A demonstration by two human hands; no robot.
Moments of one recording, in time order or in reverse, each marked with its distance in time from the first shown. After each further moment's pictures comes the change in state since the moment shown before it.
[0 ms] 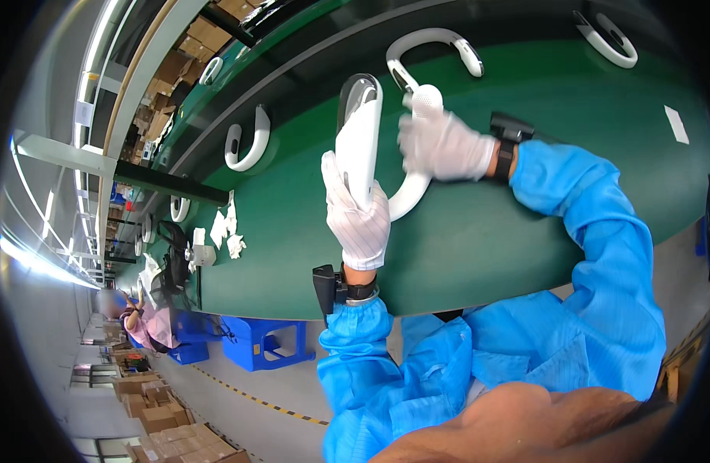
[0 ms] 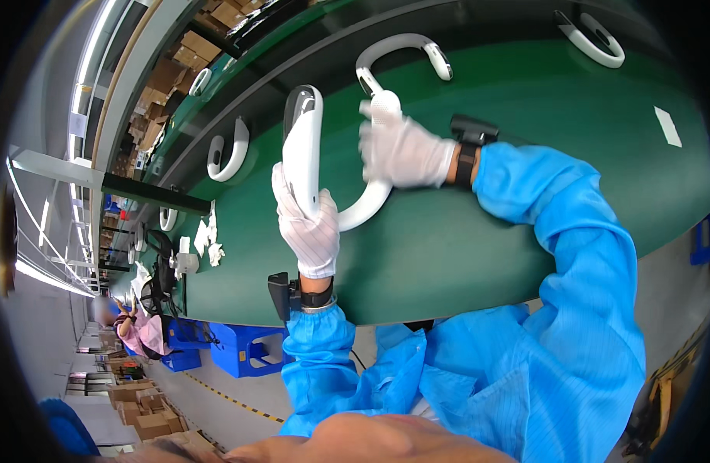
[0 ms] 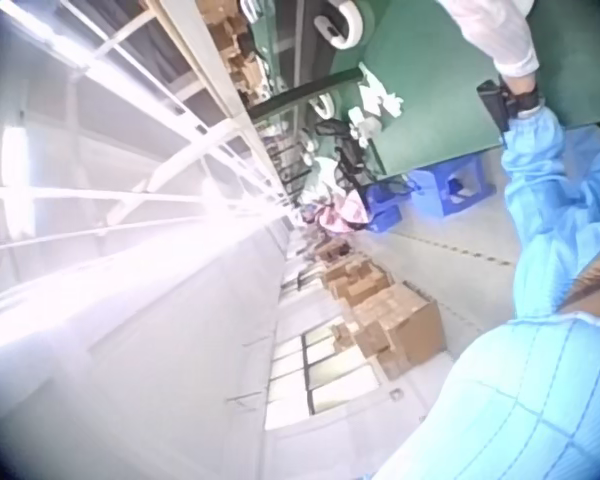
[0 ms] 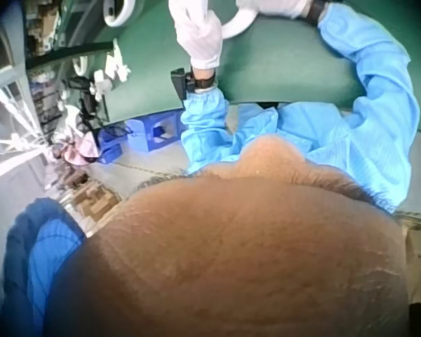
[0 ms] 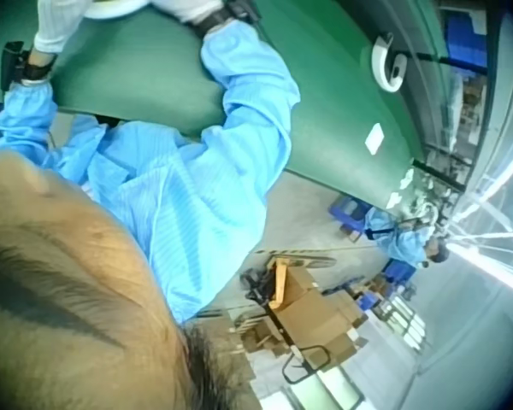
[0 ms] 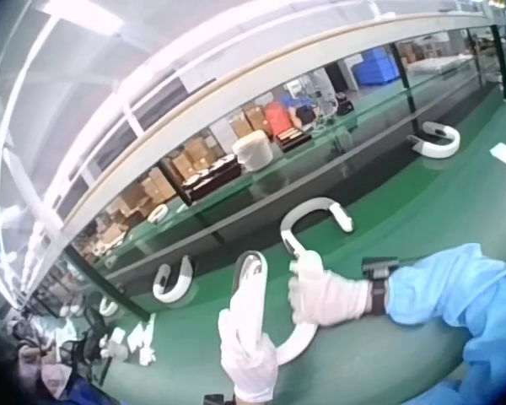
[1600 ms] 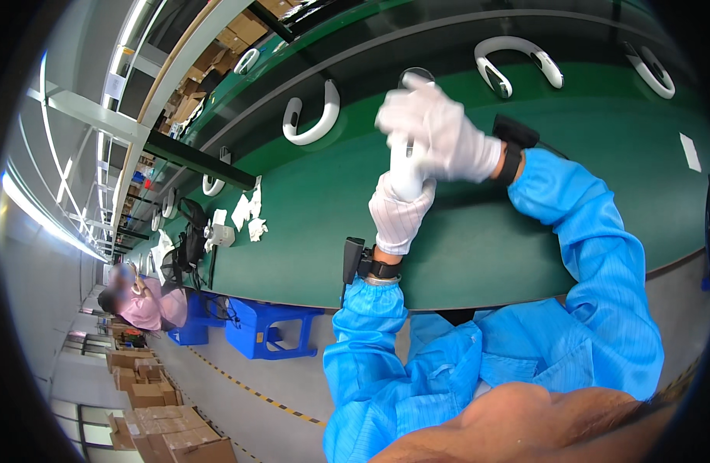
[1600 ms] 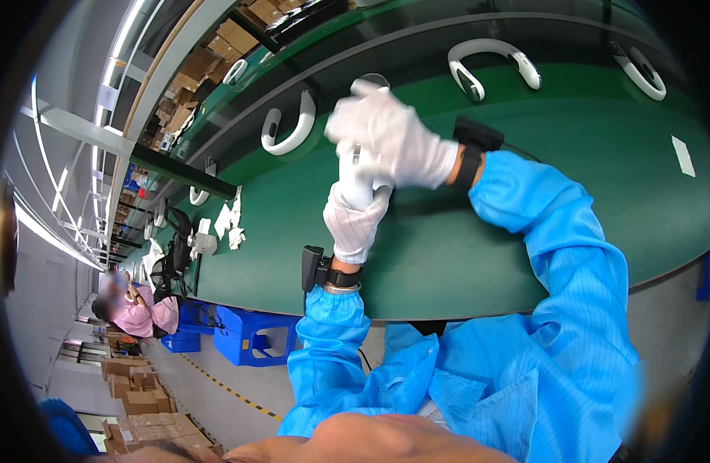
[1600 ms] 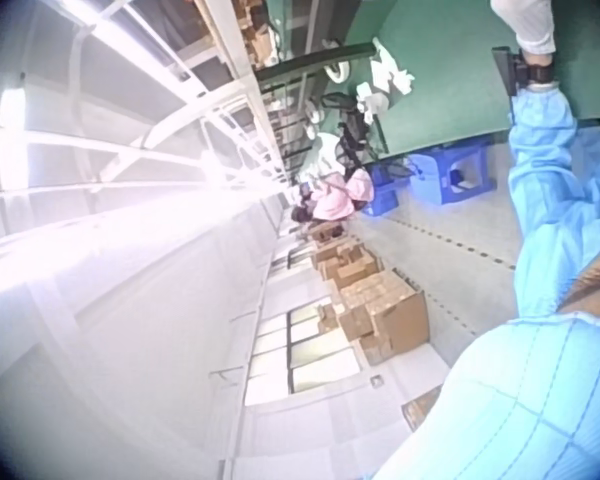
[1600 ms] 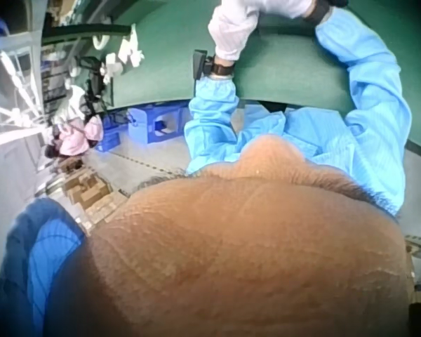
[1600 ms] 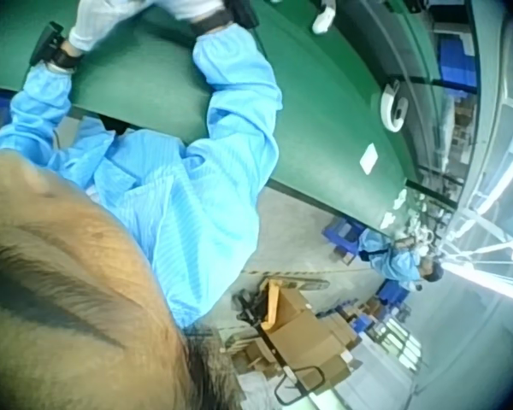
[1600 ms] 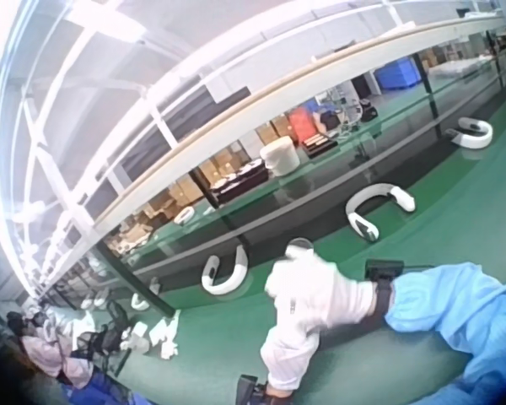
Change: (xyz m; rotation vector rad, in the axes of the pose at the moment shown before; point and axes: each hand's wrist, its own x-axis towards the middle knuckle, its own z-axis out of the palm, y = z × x) left_hand -0.020 -0.014 0.006 -0.158 -0.092 -0.112; right_hand 0.060 -0.010 -0.069 0.436 0.464 0.160
